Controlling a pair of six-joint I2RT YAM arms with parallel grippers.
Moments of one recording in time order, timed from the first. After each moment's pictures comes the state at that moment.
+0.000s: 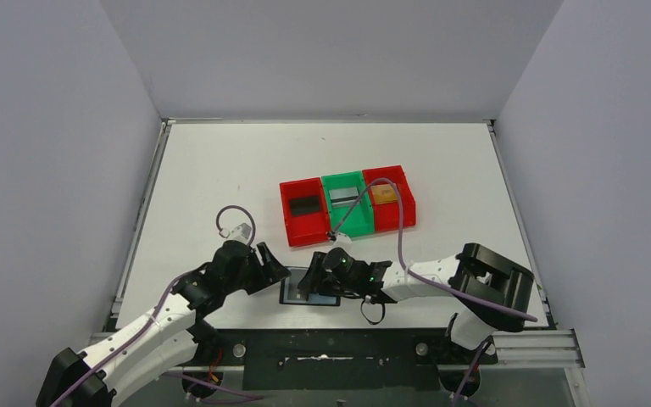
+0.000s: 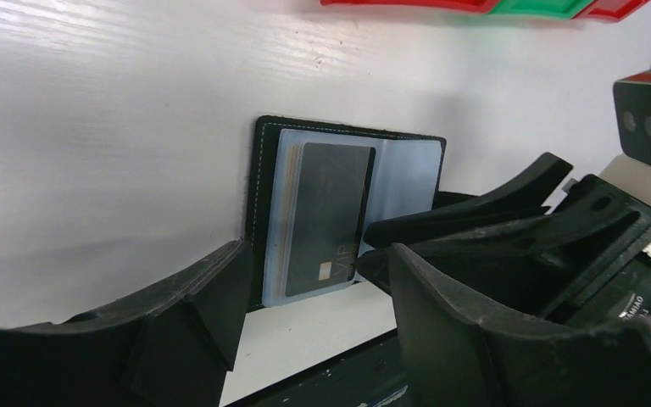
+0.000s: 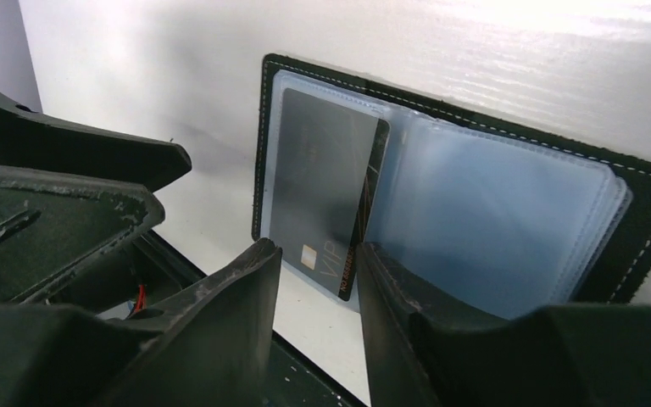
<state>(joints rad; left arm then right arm) -0.65 0.73 0.32 -0.31 0.01 -1.01 1.12 1.56 0.65 0.20 0.07 1.11</state>
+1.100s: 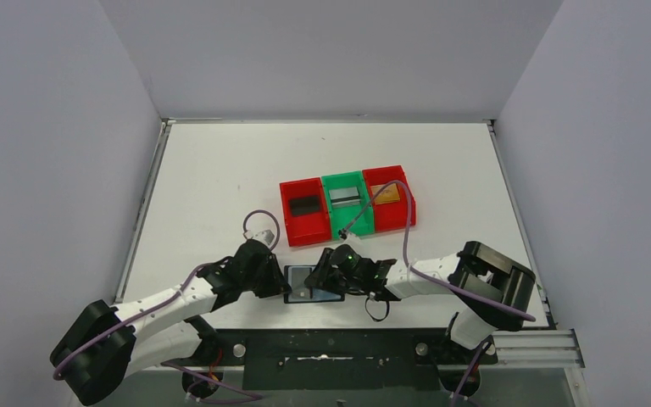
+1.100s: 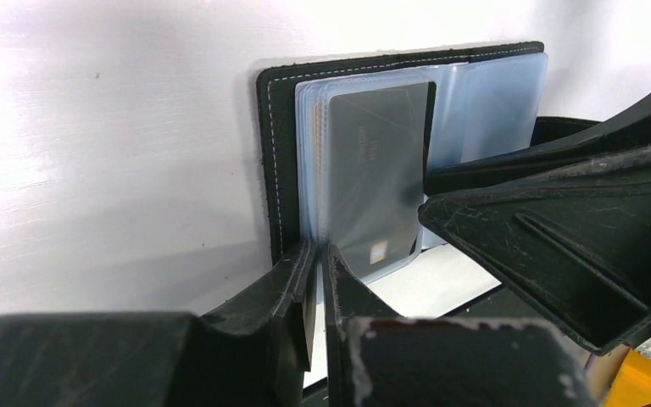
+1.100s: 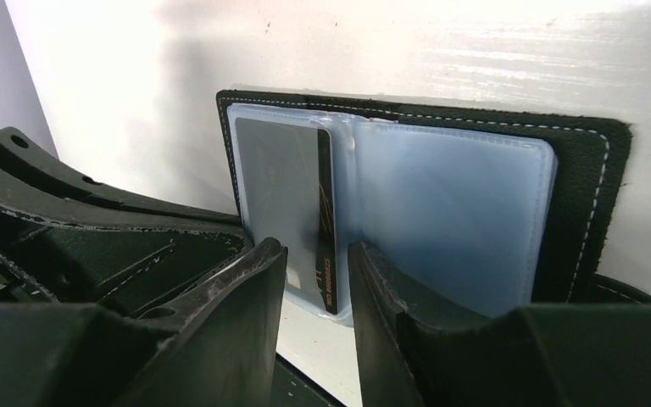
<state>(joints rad) -0.73 1.05 0.34 -0.18 0.09 -0.91 1.05 1.58 0.60 0.24 0.05 1.22</state>
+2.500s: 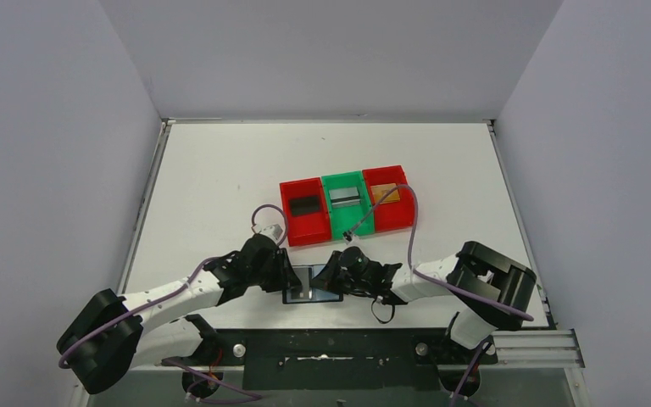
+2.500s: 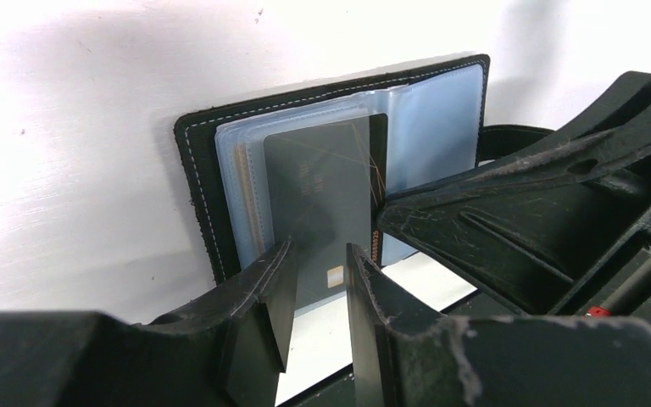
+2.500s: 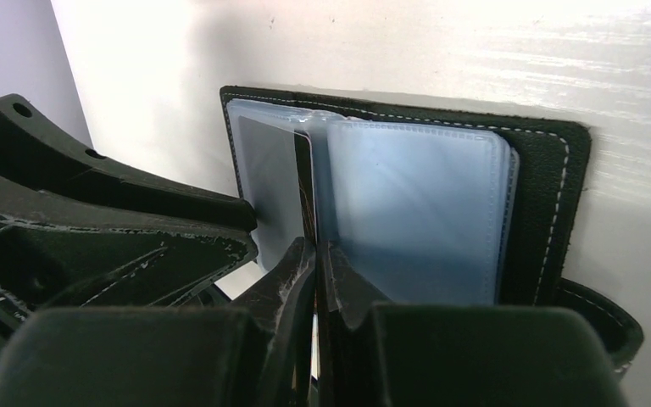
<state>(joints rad) -0.76 1.12 0.40 -0.14 0.10 -0.88 1.03 1.58 0.51 0.40 -0.01 1.23</state>
